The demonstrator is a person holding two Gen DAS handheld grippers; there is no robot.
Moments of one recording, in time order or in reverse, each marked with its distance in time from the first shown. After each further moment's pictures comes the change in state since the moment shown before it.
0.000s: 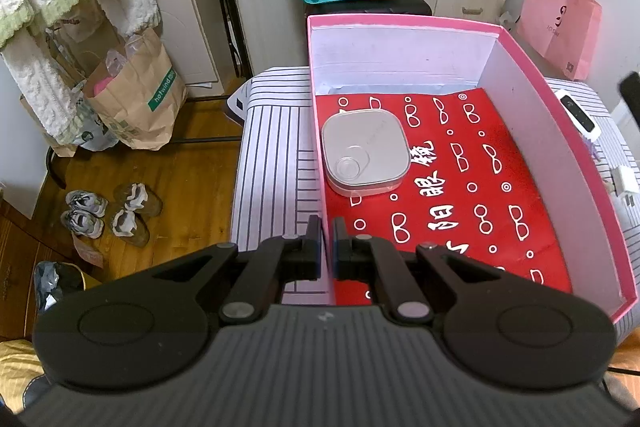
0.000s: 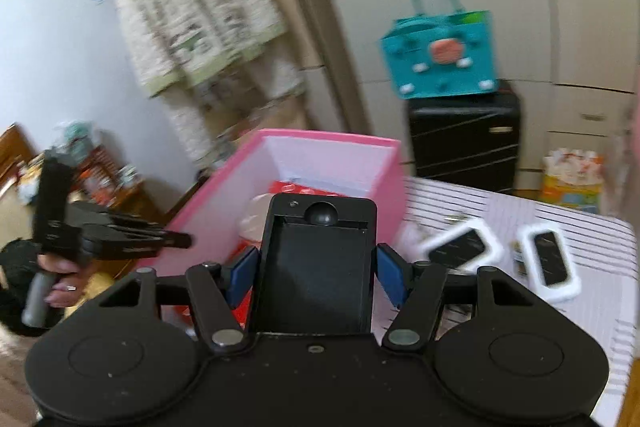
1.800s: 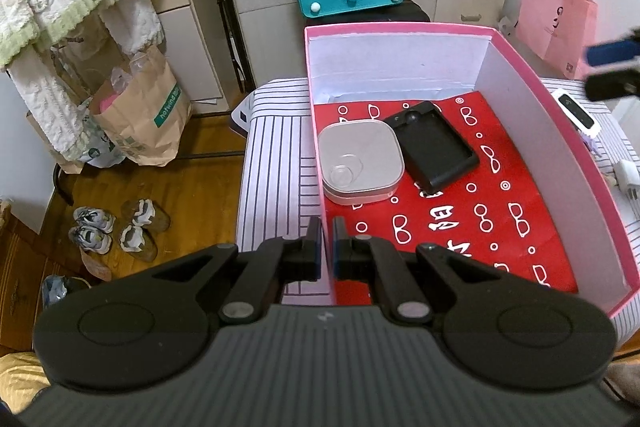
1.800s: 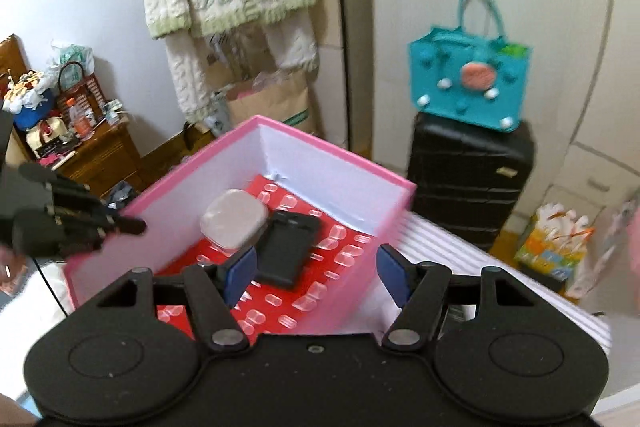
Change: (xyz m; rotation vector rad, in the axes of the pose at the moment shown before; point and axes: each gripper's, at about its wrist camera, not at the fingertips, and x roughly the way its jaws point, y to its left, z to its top) left arm -0.007 -0.005 -0.007 0.029 -0.048 0.024; right arm 0.015 -0.013 0.026 -0.231 0.027 -0.148
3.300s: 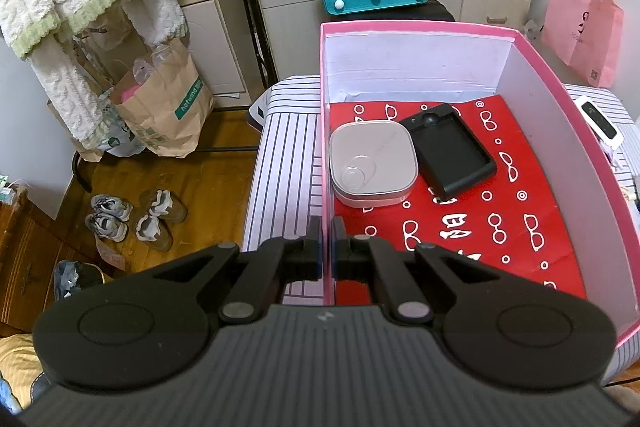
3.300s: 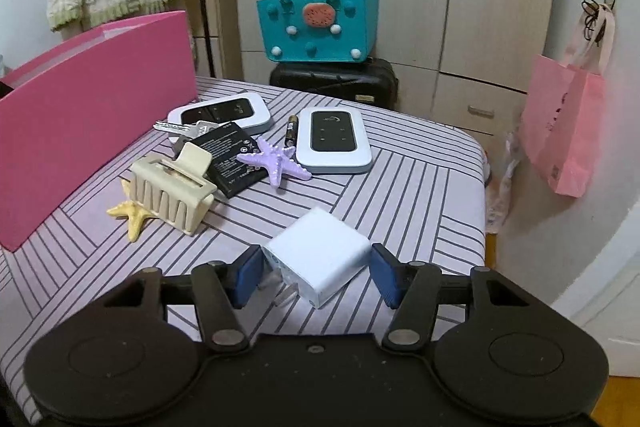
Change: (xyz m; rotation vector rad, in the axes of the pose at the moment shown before) left arm 0.005 -0.008 0.002 -0.039 0.008 0.072; right arm -0.008 -0.101 -0.205 0.120 -0.057 -0.269
